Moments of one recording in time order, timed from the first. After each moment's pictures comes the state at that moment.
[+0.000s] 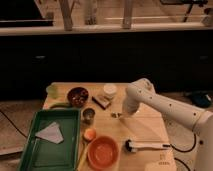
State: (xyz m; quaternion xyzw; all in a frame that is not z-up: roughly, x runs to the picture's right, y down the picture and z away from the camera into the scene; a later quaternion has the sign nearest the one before) arm 0.129 0.170 0.870 -0.32 -0.13 -0.11 0.93
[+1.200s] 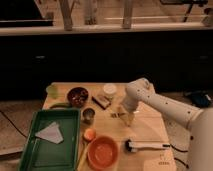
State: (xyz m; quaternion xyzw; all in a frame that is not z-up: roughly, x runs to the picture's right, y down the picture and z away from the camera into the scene) arm 0.134 0.165 0.896 -0.32 -0.12 -0.09 0.93
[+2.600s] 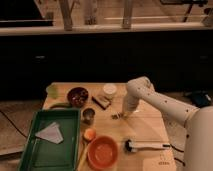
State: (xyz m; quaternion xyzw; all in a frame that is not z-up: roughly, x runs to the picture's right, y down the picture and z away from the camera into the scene) arm 0.137 0.162 0.902 -0.34 -0.13 -0.09 0.93
